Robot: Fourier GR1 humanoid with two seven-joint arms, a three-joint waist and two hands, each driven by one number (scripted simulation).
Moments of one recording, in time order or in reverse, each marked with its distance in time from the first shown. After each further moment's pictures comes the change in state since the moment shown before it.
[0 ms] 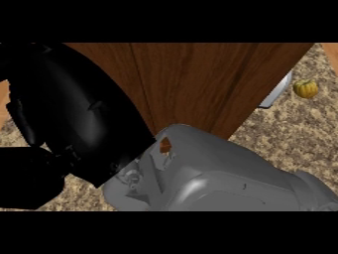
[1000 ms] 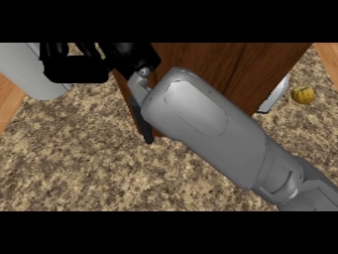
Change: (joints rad) left arm -0.023 0.014 0.134 0.038 0.093 -0.061 0.069; right arm -0.086 -0.005 -0.088 0.521 -0.070 0.127 -0.450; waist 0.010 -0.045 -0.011
